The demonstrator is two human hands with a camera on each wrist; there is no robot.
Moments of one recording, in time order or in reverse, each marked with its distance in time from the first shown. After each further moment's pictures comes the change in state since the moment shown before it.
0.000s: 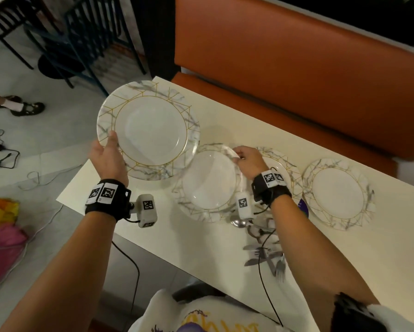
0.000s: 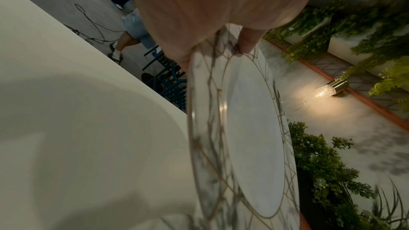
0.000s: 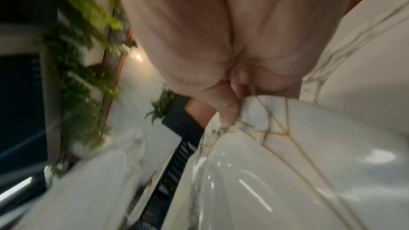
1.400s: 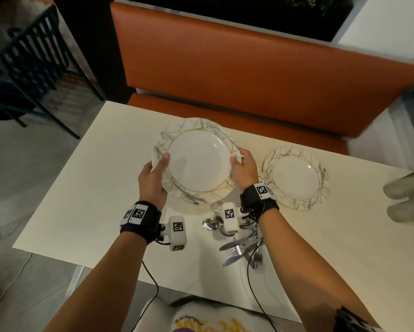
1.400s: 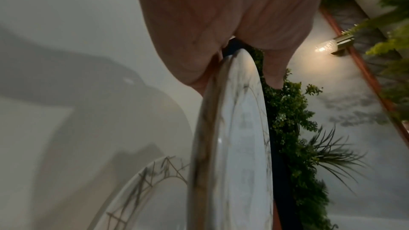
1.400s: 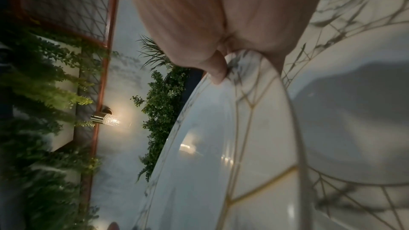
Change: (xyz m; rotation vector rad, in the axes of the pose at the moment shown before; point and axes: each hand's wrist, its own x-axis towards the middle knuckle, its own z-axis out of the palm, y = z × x) left_hand -0.118 -0.049 0.102 0.019 -0.554 -0.404; right_hand -0.051 0.052 -0.045 0.546 0.404 0.214
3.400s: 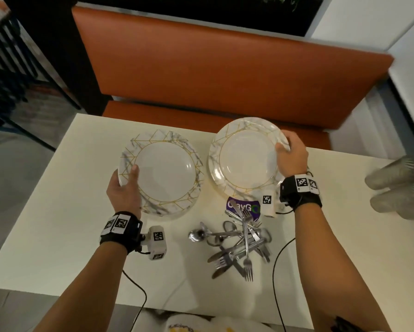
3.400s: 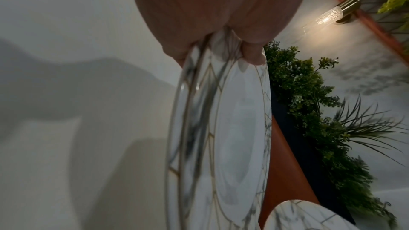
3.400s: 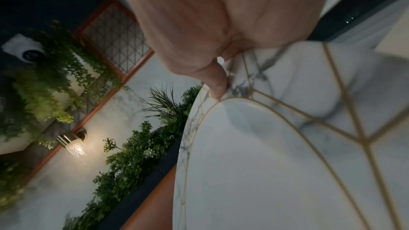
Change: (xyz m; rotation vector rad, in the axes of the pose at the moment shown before) left_hand 0.045 -0.019 -0.002 0.231 0.191 0.298; right_hand 0.050 -0.011 -0.158 -0.256 0.401 -0.282
